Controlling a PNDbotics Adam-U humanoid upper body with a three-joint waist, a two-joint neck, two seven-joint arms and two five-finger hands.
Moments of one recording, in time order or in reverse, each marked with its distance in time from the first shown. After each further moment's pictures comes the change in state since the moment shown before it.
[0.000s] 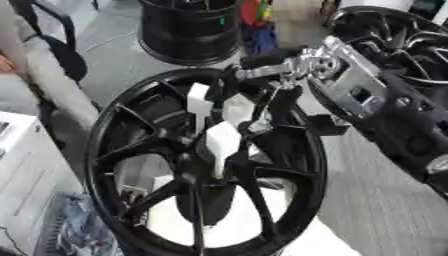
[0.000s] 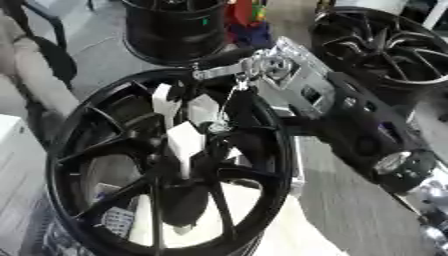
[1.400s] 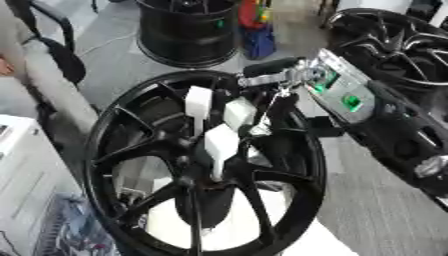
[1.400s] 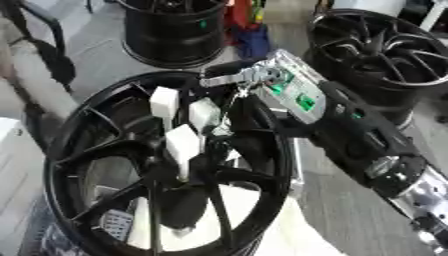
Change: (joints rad) left arm -0.001 0.000 0.000 0.000 0.000 0.001 -0.002; right arm 0.008 0.008 -0.008 0.084 0.033 -0.010 -0.073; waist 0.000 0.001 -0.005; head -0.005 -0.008
